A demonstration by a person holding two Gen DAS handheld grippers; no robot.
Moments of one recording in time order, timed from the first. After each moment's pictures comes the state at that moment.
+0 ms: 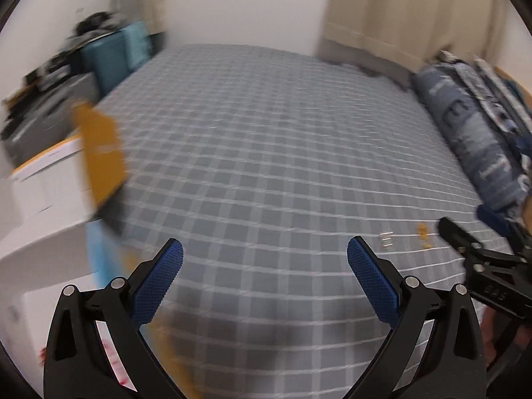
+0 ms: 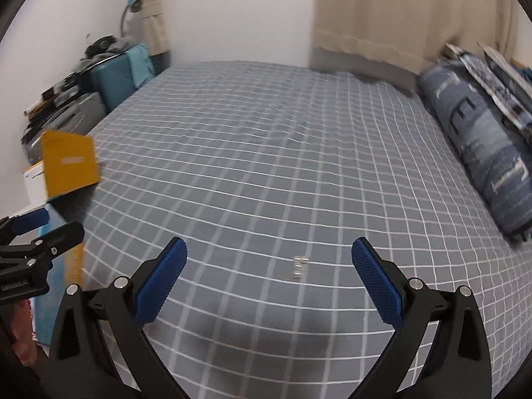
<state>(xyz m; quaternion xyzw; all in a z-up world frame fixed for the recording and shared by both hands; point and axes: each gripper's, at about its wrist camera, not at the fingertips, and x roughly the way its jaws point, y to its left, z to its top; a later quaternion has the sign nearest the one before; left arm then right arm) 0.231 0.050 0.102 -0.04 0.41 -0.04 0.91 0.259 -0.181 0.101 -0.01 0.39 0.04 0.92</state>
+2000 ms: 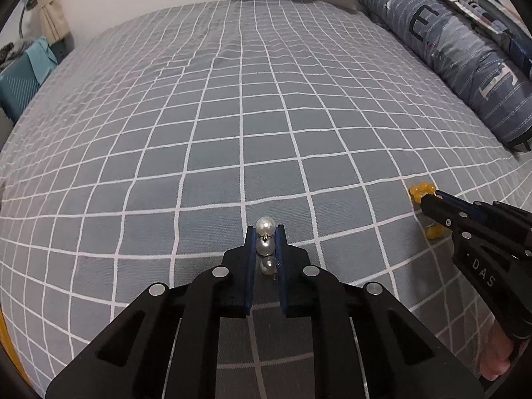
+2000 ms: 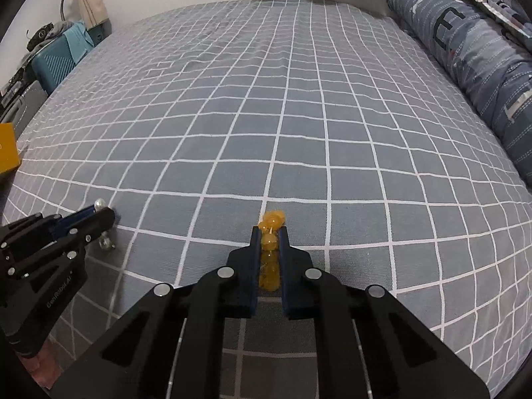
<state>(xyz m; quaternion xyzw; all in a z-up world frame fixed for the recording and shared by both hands) 0.331 -0.148 -0.051 0.05 0.47 -0.11 0.87 0.335 -0.326 -0.058 0.02 0.47 -0.01 0.88</state>
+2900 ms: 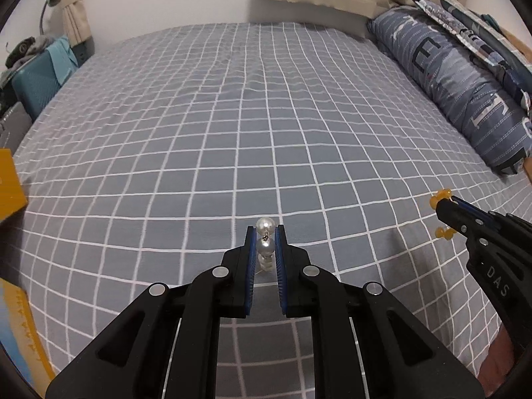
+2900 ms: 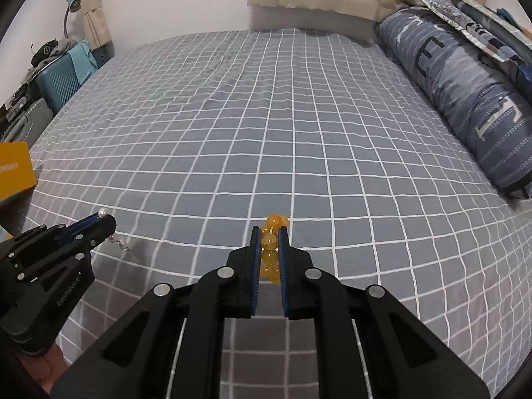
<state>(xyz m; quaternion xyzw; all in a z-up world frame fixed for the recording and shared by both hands) 0.302 -0.106 0.012 0.03 0.44 -0.10 0.89 0.300 -0.288 0.019 0.02 0.43 -0.03 0.90</state>
